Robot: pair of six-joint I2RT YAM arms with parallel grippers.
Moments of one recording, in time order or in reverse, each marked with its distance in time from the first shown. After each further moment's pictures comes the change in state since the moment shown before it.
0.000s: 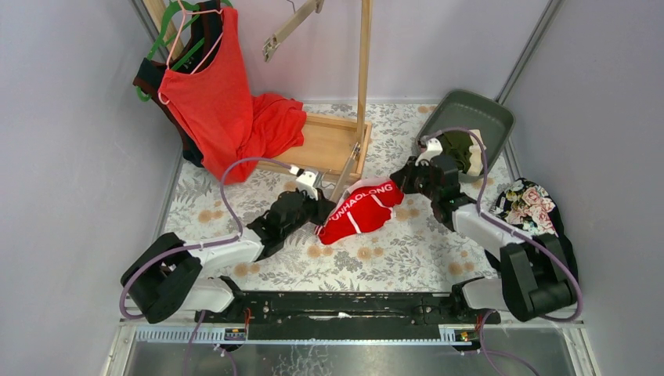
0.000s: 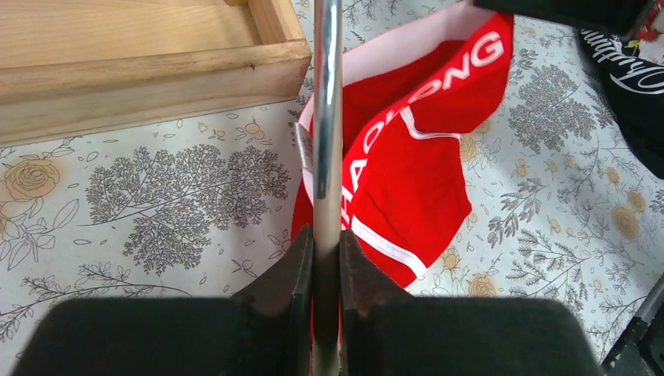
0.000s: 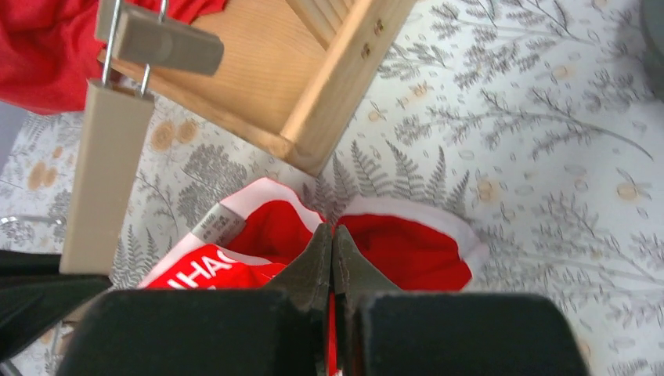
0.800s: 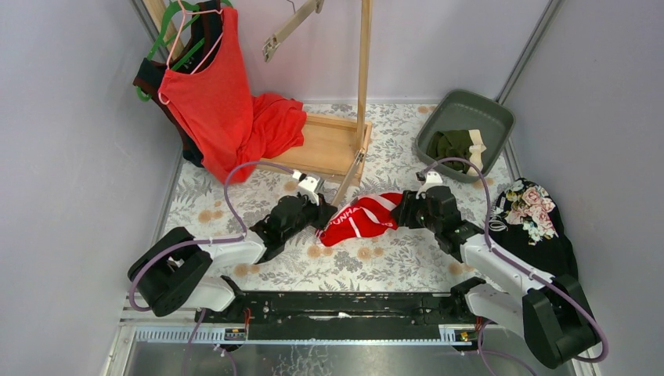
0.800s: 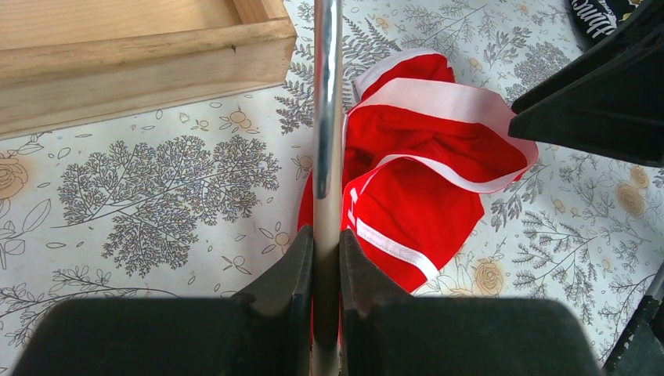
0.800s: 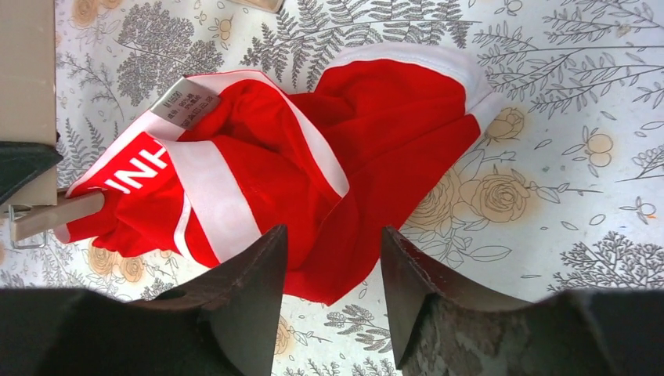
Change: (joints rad) left arm 0.000 0.063 -0.055 0.132 0.047 0.022; right arm 0.127 -0.322 -0.257 -0.254 0.151 0.047
